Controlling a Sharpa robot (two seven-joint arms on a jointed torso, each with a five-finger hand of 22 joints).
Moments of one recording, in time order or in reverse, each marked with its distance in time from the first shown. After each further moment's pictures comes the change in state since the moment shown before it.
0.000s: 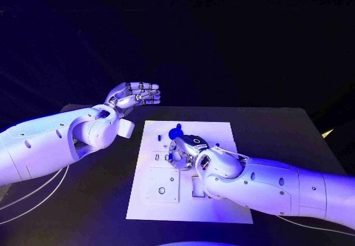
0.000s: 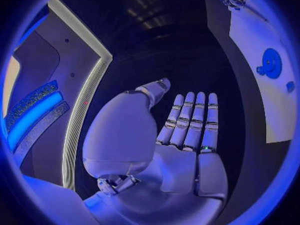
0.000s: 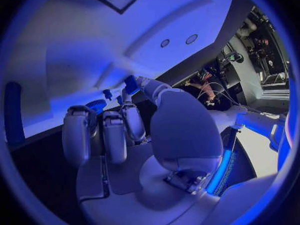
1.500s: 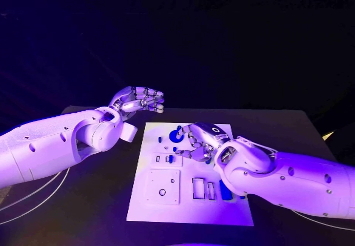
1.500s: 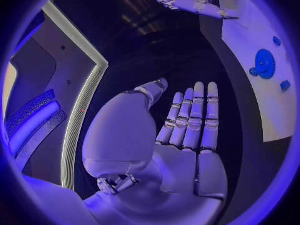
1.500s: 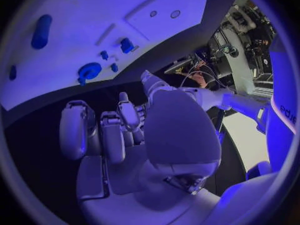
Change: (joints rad) left arm 0.000 0.006 -0.001 0.014 -0.100 -0.025 -0.084; left_hand -0.012 0.001 -0.027 0.044 0.000 0.080 0.010 0.088 0.040 0.147 -0.067 0.065 0.026 0.282 -0.089 0.191 0.130 0.000 0.250 -0.073 0.193 0.078; right arm 0.112 -0.230 0.013 0.224 0.068 -0.087 0.134; right_hand 0.131 -0.020 -0.265 0.164 -0.069 -0.112 0.038 -0.044 -0.083 -0.092 0.037 -0.064 -0.051 0.000 0.039 -0.011 0.000 0.000 -0.033 0.036 -0.097 0.000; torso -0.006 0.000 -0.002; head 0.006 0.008
